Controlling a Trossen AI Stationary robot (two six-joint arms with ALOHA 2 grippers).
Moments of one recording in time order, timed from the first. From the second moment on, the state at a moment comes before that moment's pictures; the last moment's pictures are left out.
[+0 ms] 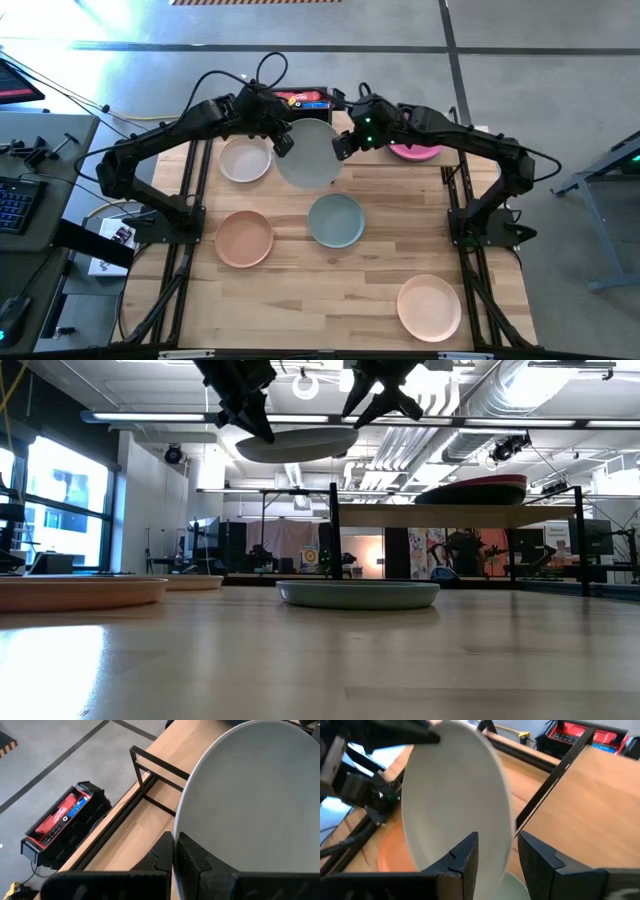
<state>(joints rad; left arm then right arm) 0.50 1.43 1.43 -0.75 -0.10 -0.04 -0.30 1.62 1.70 -0.83 0.10 0.63</state>
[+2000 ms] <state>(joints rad) 0.52 1.42 1.50 -0.68 0.02 -0.10 -0.29 1.59 1.70 -0.99 0.15 0.77</state>
